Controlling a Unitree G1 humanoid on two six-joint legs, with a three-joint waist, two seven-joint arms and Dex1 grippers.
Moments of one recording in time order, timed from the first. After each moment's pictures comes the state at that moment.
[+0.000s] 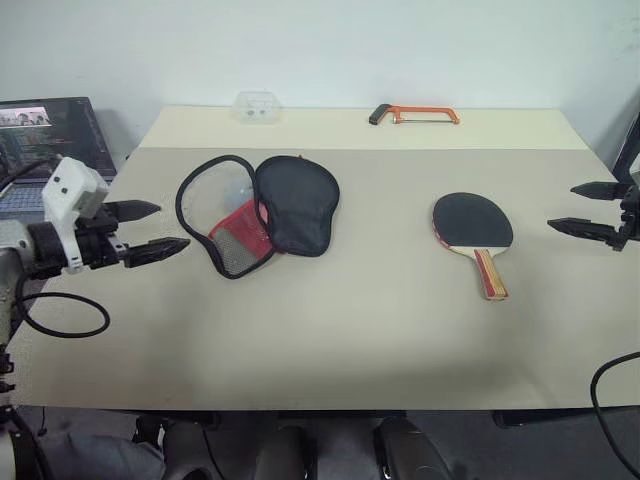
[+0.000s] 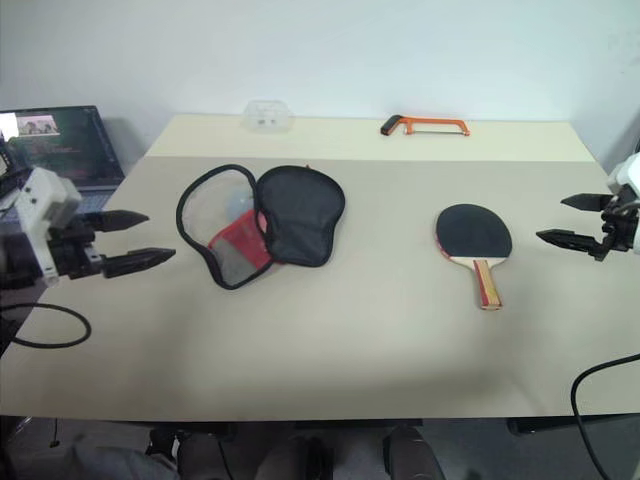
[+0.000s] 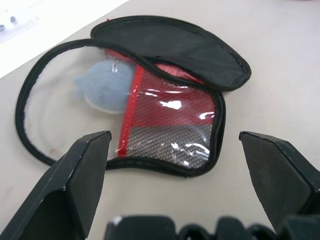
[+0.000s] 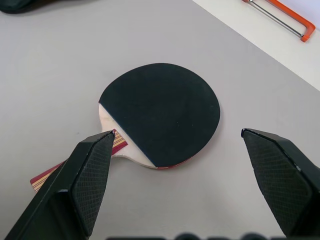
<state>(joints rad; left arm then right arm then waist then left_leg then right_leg) -0.44 1.07 0.27 0.18 -0.41 0.49 -1.17 -0.84 -1.06 -0.12 0.82 0.14 0.11 1.37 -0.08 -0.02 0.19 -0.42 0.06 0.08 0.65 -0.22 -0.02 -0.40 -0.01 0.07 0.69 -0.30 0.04</state>
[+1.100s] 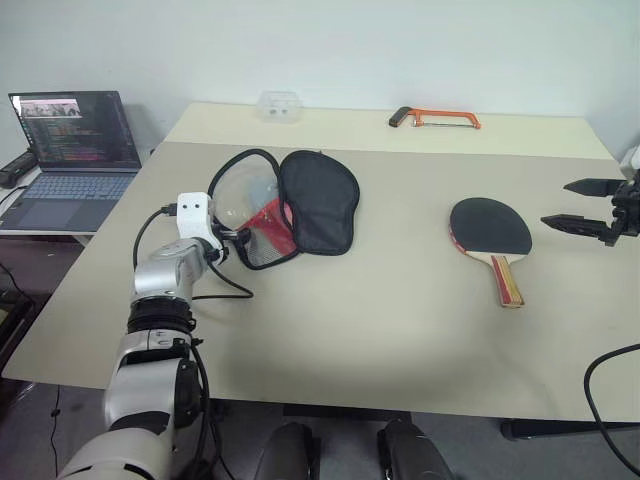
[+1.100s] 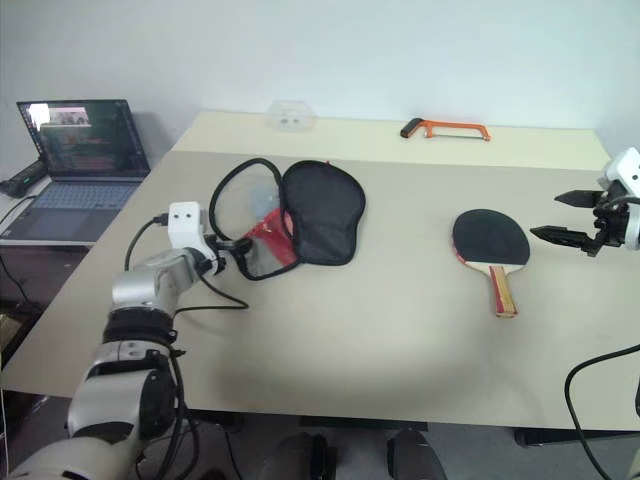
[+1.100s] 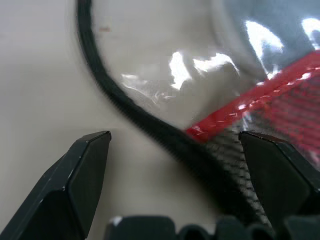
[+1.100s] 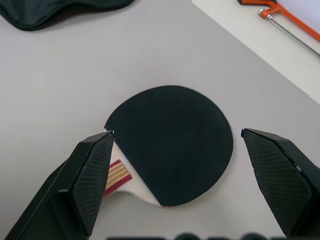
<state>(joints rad) -0.80 0.43 0.24 0.69 -0.19 0.59 -0.27 -0.88 -1.04 -0.09 0.84 0.12 0.12 1.36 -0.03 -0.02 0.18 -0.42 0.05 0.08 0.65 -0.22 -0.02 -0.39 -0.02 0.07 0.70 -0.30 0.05</state>
